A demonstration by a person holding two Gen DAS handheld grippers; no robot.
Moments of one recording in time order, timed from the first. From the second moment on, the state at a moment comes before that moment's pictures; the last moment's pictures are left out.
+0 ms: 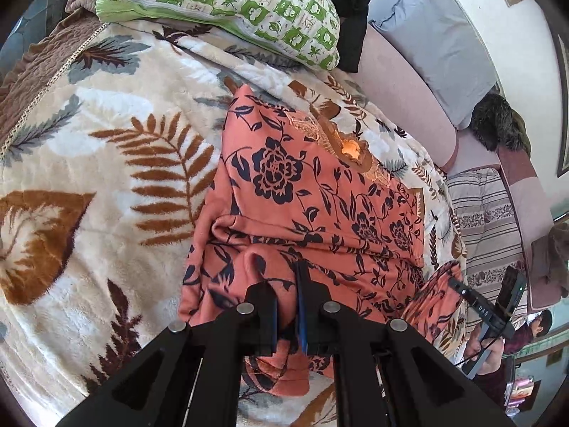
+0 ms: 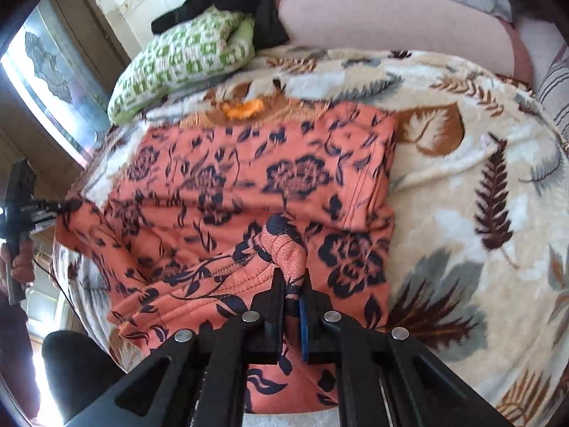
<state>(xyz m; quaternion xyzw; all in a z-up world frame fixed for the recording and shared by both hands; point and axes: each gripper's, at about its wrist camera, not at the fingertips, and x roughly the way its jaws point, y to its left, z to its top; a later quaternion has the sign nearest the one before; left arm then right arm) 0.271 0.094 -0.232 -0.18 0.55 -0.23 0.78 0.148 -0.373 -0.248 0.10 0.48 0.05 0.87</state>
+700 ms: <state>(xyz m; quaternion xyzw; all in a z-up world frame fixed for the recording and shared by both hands) 0.403 0.135 -0.306 -0.44 0.44 -0.06 0.78 0.273 -0.535 -0.313 0.31 0.34 -0.18 0.87</state>
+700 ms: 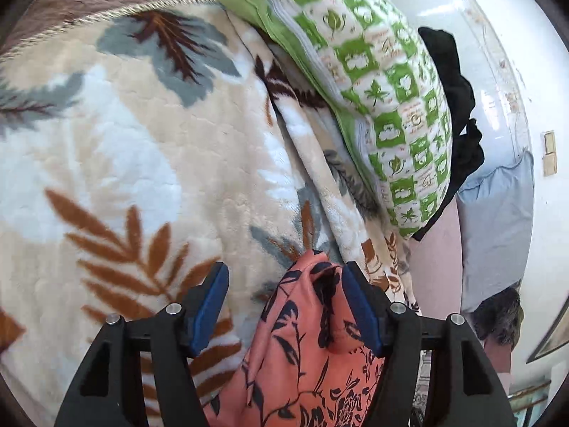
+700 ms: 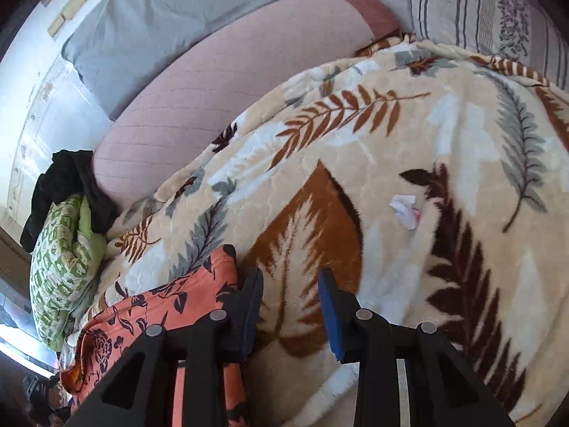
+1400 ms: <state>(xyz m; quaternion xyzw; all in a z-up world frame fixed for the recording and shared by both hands) 0.320 0.099 -0.312 -0.31 0.51 0.08 0.80 0.402 -0.131 -0.322 0.06 0.54 0.17 0.82</state>
